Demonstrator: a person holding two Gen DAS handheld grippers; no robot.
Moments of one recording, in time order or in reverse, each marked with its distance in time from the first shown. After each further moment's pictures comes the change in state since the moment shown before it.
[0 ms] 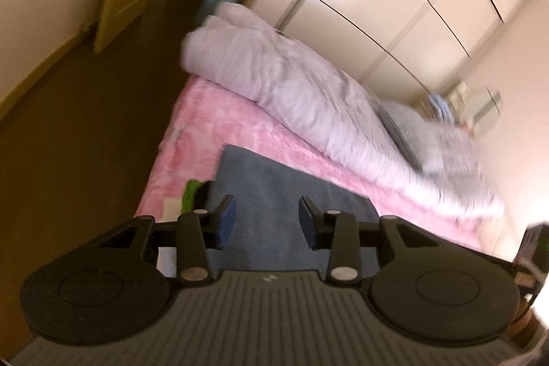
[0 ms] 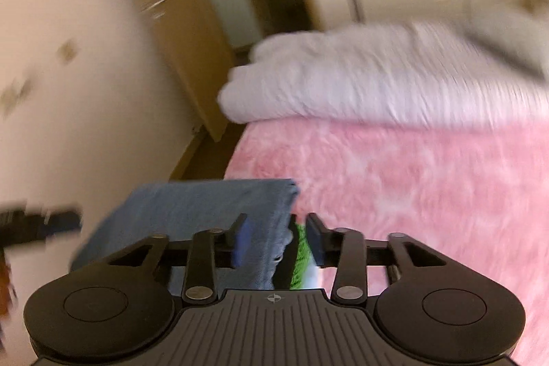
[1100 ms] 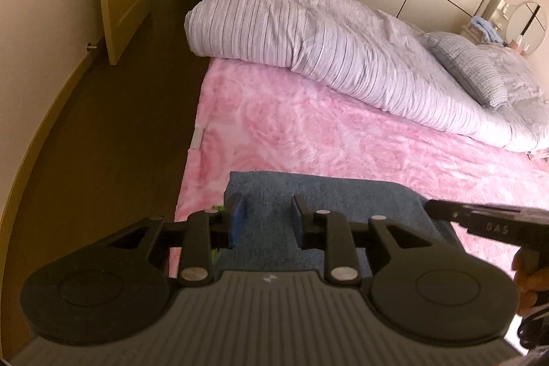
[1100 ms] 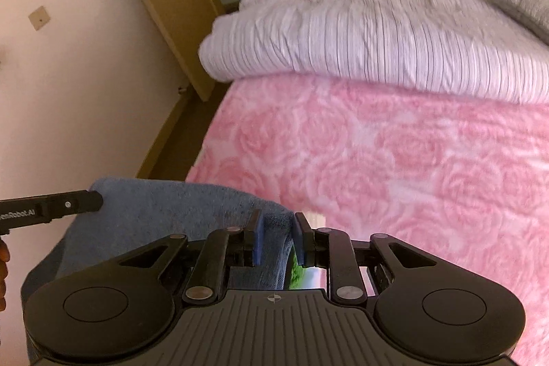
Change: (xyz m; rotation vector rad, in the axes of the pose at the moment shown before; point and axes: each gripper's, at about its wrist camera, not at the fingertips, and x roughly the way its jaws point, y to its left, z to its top) left arm 0.121 -0.018 0.030 0.207 0.140 0.219; right arm 0.113 -0.026 0.007 0.098 0.186 -0.019
